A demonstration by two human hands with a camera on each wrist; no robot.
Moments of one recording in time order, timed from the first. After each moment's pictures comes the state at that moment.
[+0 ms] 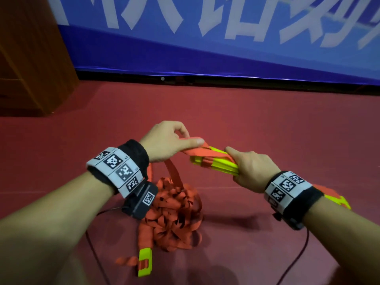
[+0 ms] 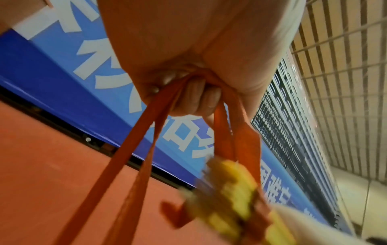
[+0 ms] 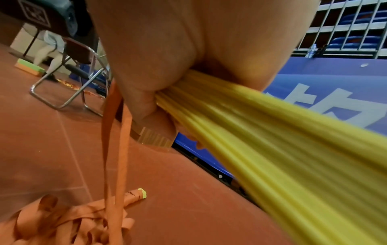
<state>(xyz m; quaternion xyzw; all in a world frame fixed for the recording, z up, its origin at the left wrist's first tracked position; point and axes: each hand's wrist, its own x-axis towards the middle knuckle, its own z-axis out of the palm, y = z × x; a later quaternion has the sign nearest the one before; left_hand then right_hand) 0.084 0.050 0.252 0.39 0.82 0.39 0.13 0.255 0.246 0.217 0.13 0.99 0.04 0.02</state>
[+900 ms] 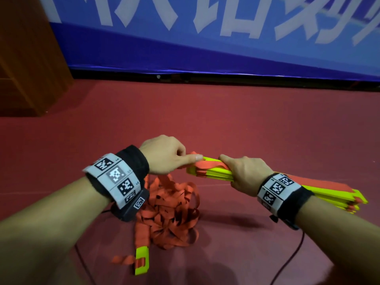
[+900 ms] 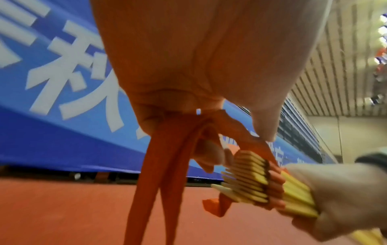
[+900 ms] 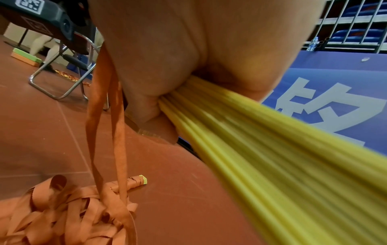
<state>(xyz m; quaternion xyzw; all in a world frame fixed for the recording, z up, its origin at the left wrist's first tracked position) 0.105 0.049 0.250 0.48 0.87 0.10 0.10 0.262 0.250 0.197 0.14 0.99 0.06 0.05</state>
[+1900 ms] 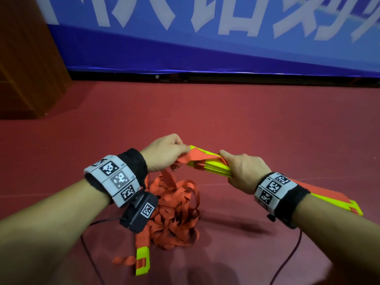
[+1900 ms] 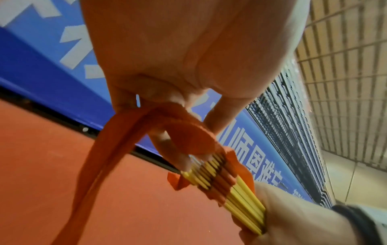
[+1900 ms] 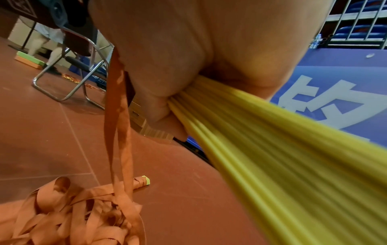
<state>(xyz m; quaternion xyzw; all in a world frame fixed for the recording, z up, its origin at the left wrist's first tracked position) 0.108 0.057 0.240 0.35 0.82 0.37 0.25 0.261 0.248 0.197 0.15 0.99 0.05 0.03</state>
